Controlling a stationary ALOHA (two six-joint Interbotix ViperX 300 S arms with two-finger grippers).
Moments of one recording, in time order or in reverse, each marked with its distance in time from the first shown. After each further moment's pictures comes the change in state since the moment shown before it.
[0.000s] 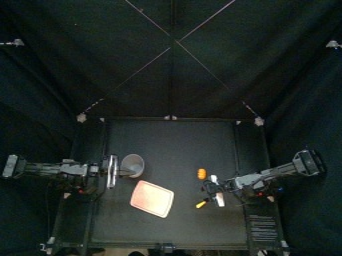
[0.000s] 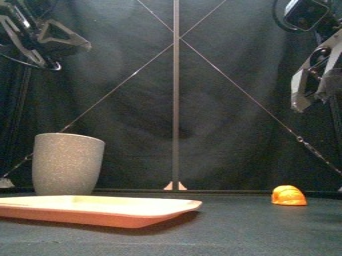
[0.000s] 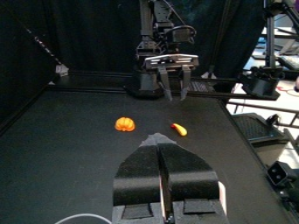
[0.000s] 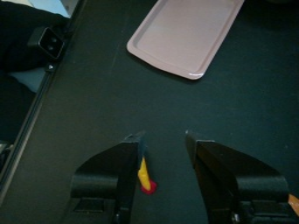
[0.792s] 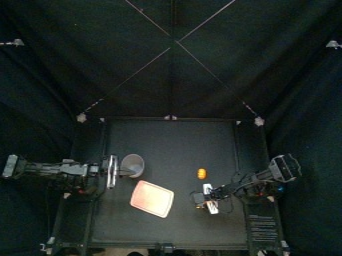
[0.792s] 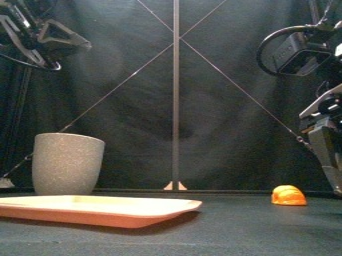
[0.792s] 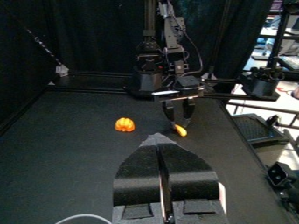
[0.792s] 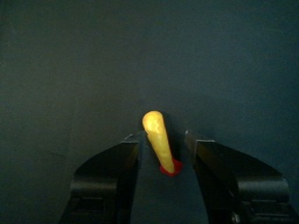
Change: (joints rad) left arm -0.003 0.000 -0.002 0.000 0.000 0.002; right arm 0.072 0.357 -0.081 0.066 0.100 0.000
